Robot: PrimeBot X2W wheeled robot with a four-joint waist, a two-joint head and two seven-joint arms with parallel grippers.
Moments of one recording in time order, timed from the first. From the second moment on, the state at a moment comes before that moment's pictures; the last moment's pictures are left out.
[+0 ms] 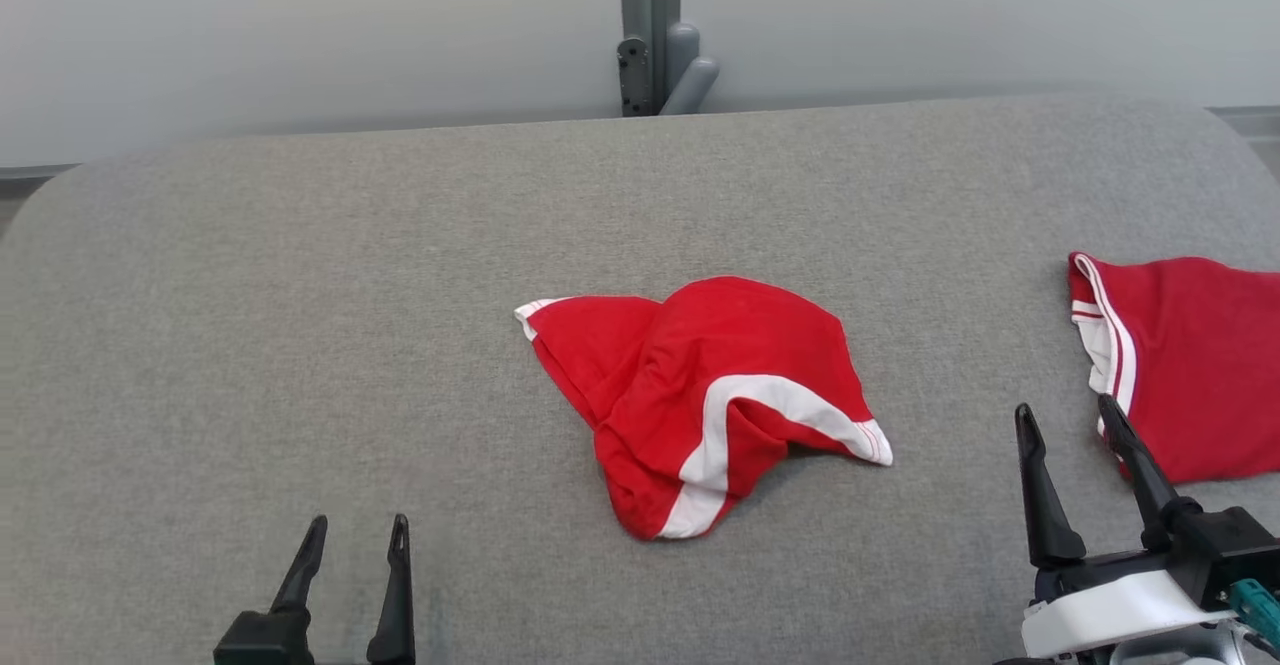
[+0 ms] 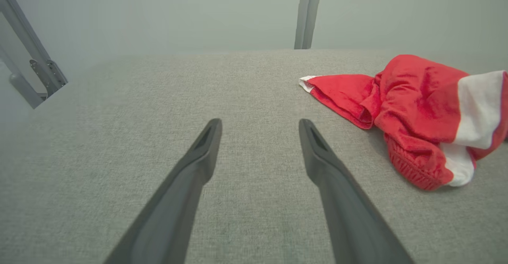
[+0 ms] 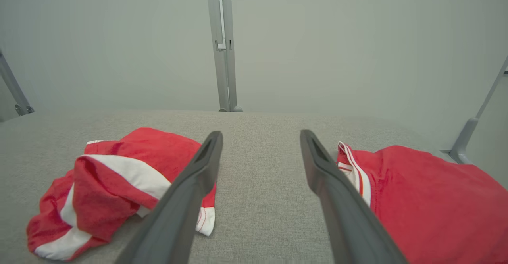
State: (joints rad) left arm 0.08 0.28 -0.35 0.12 -0.38 0.17 -0.26; right arm 0.10 -0.09 -0.05 -0.02 0.09 0.13 -0.26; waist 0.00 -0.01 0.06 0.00
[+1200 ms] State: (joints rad) left arm 0.04 0.05 -0.34 0.28 -0.47 -0.13 -0.14; right arm 0.10 -0.09 -0.04 0.07 0.10 0.13 -0.26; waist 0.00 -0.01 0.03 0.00
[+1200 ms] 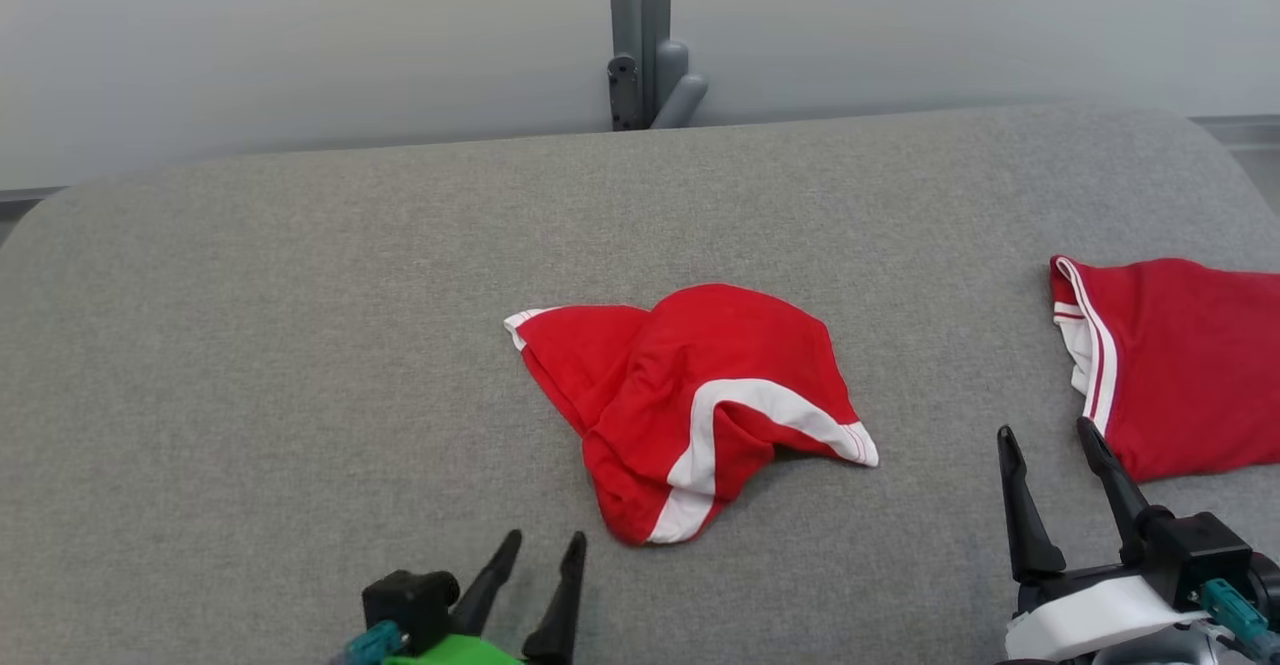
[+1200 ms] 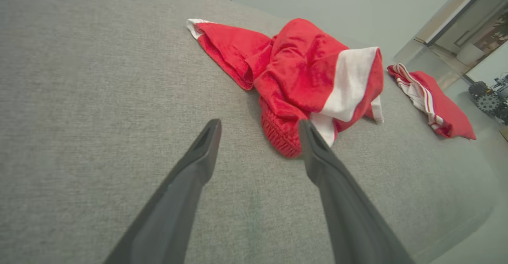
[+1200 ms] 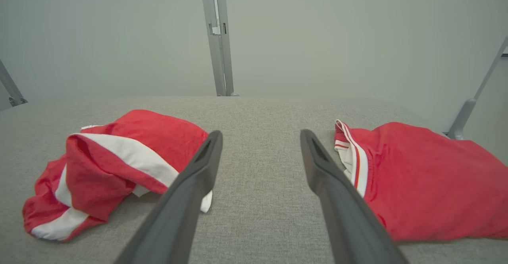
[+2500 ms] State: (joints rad) left arm -0.34 0.37 -0.72 0.35 -0.80 -0.03 0.08; right arm 0.09 -0.09 -0.04 0.10 0.11 0.13 -0.26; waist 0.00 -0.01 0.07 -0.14
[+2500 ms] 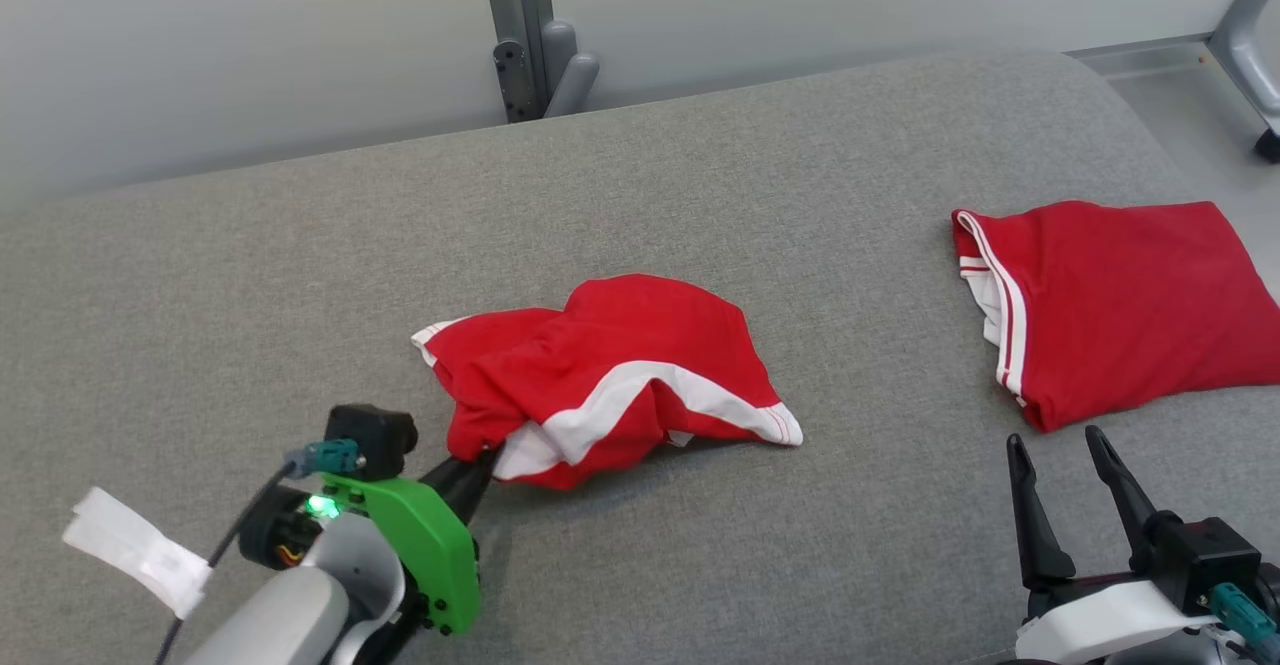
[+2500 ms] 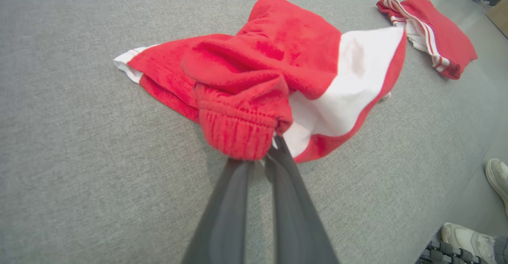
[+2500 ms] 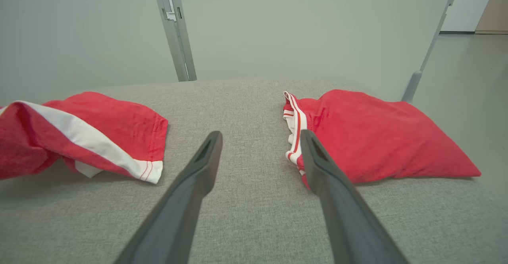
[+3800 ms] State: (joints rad) left arm 0.04 0.52 -0.62 0.02 -0.64 0.47 -0.16; right arm 0.11 -0.09 -0.14 -0.02 0.11 0.13 -0.26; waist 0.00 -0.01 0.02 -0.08
